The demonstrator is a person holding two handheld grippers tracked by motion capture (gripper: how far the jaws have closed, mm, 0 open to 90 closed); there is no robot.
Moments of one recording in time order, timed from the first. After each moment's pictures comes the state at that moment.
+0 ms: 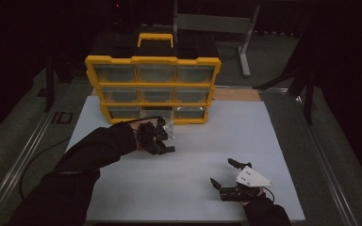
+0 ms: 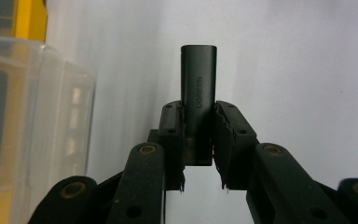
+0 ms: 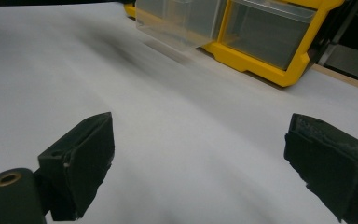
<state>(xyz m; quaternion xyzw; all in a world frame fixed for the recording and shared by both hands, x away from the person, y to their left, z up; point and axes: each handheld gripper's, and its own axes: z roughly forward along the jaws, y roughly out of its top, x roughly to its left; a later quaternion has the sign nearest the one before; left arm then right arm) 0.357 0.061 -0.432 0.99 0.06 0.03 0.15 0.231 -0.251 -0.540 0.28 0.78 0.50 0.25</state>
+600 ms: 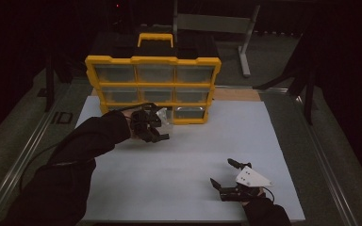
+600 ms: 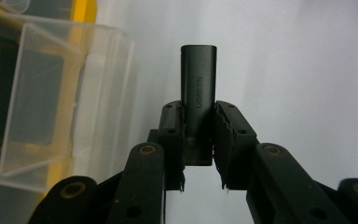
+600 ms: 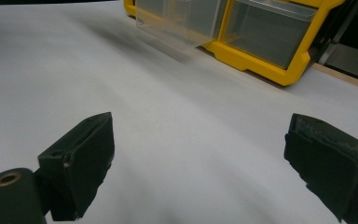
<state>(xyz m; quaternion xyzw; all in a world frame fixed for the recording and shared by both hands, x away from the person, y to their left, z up) 0.382 0.079 -0.409 0.98 0.08 0.05 0.15 0.231 -0.251 -0.541 0.28 0.78 0.50 0.25</state>
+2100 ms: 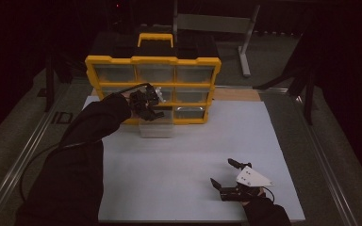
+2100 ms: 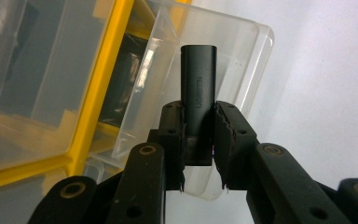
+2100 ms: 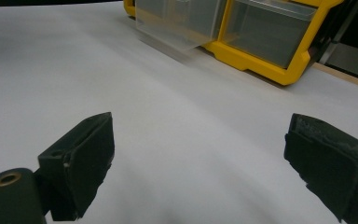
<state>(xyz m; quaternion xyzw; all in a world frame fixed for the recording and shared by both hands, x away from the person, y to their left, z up) 0.445 0.090 -0.414 0.97 0.15 0.10 0.14 0.231 -0.252 -0.541 0.28 0.78 0.50 0.24</state>
